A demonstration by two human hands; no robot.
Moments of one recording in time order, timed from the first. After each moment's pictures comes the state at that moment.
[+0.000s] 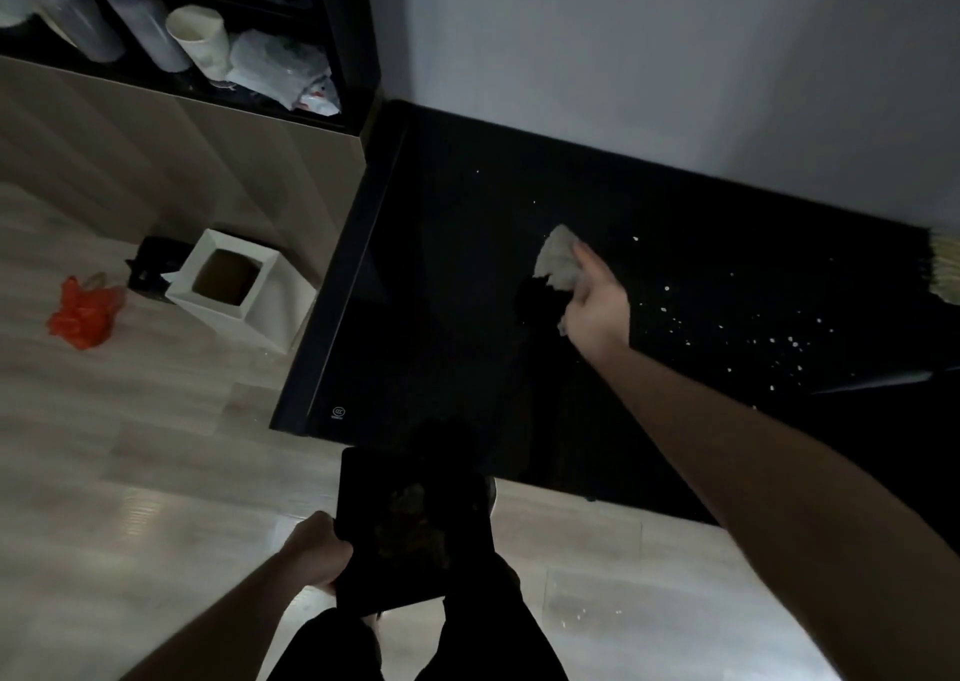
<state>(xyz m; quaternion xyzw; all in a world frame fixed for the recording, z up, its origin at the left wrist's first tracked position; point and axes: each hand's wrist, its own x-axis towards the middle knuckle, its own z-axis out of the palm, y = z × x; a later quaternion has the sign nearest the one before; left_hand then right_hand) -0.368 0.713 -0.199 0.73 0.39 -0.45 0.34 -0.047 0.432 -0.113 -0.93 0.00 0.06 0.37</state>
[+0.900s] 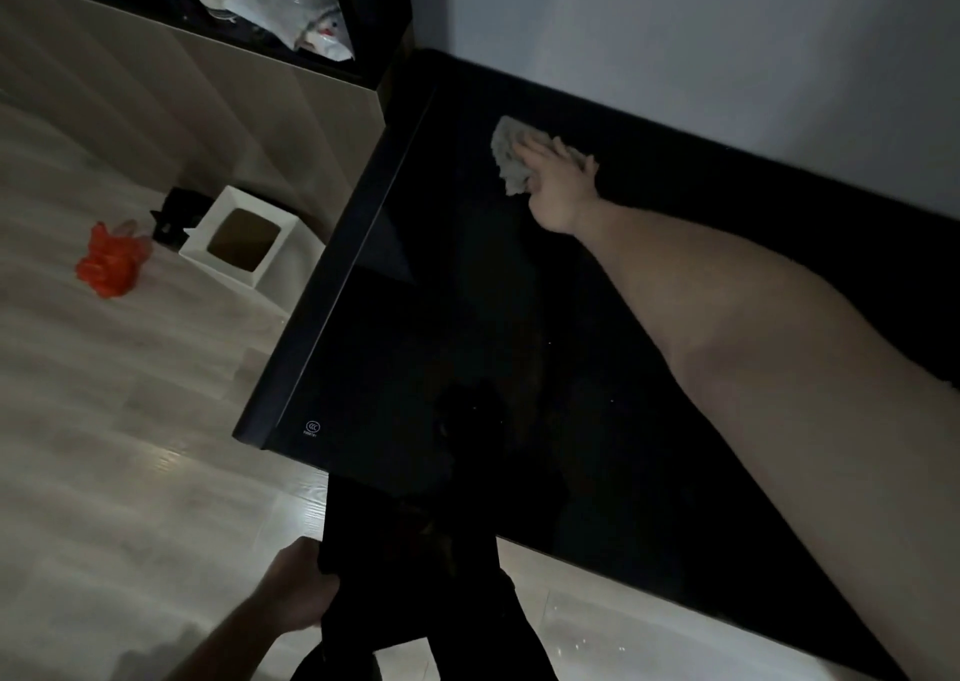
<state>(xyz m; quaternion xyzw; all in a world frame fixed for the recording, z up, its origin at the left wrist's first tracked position) -0.365 0.689 -0.236 0.74 0.40 -0.44 0.32 0.157 0.541 -0.195 -0.93 -0.27 0.20 0.13</state>
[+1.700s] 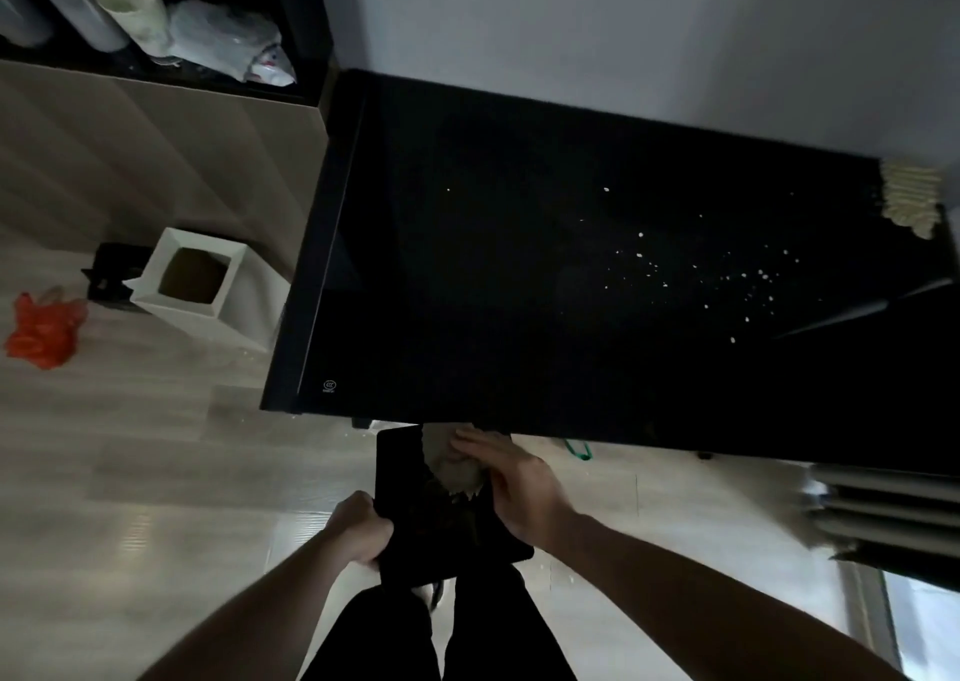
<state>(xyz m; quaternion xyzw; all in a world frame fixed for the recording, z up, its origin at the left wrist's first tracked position) -0.373 0.680 -0.213 0.74 0.33 -0.48 0.35 -0.313 0.432 -0.171 -0.87 -0.20 0.23 0.38</state>
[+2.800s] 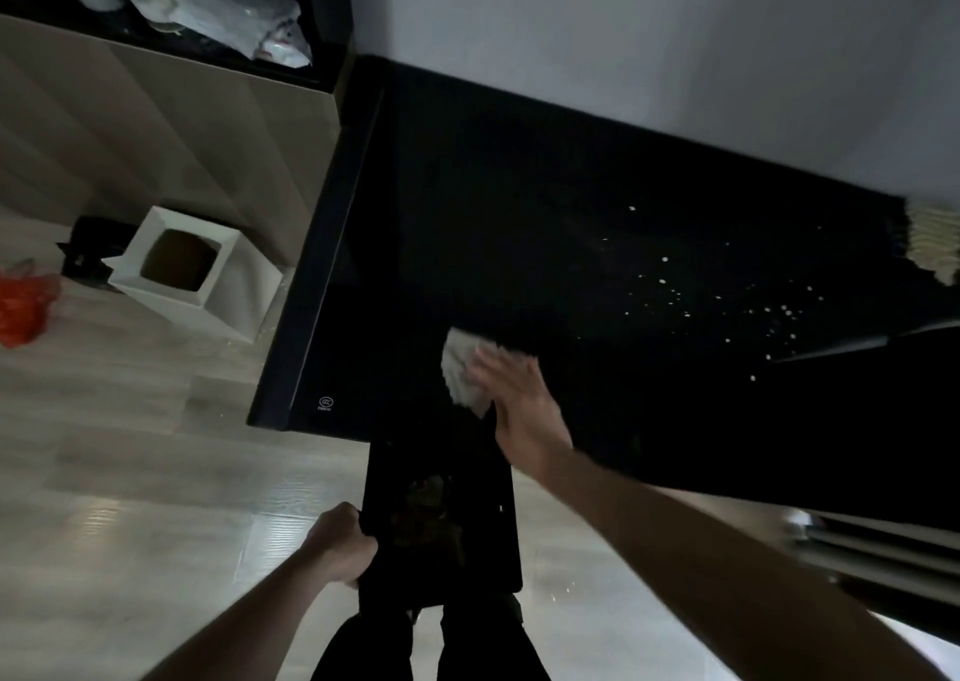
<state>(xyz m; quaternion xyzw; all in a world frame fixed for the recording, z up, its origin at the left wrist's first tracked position) -0.363 0.697 -0.240 0.76 0.30 -0.48 0.33 -0.199 0.455 -0.183 -0.92 -0.24 0.15 0.25</state>
